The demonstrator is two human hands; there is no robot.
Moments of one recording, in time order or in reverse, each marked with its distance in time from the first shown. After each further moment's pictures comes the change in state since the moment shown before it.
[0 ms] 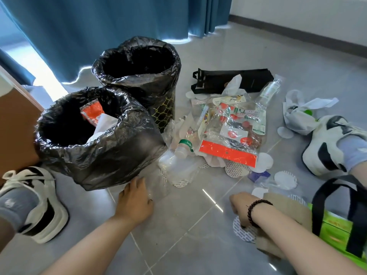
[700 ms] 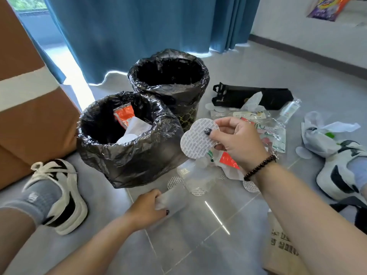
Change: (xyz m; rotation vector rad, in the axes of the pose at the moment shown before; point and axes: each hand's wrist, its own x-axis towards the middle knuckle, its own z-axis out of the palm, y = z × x) left_hand -0.016 -0.029 -0.029 -0.444 -0.141 0.072; right_hand -0.073 -0.091 -0.156 1.399 0.809 -0.484
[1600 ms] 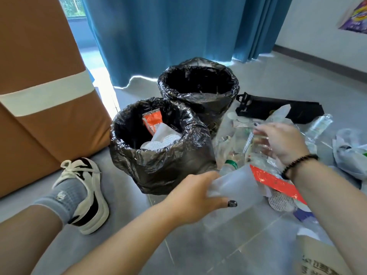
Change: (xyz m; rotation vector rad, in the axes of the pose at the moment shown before) left_hand -0.027 0.097 -0.063 -0.087 0.108 0.416; right_hand 0.049 0.005 -0.009 -0.051 0.220 0.181
